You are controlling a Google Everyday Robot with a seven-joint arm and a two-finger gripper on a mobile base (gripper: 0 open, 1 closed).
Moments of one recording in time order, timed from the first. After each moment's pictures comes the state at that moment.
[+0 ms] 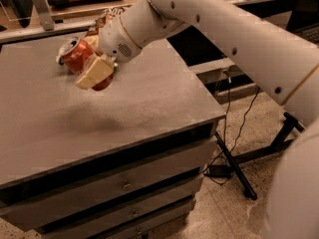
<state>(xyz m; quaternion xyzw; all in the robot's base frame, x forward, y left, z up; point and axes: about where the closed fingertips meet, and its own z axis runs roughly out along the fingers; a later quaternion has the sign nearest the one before) 0.561 0.169 0.927 -0.69 0.55 0.33 0.34</state>
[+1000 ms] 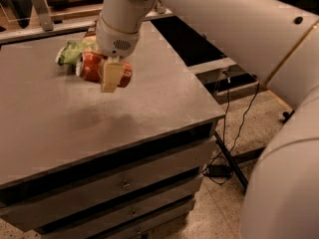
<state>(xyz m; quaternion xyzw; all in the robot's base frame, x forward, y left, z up) 0.570 0.125 0.900 -0.80 0.57 0.10 0.19</state>
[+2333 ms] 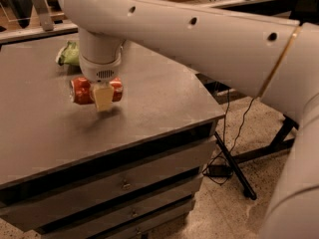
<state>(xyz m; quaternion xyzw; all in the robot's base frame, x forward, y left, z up) 0.558 0.149 0.855 -0.83 0.54 -0.01 0.17</state>
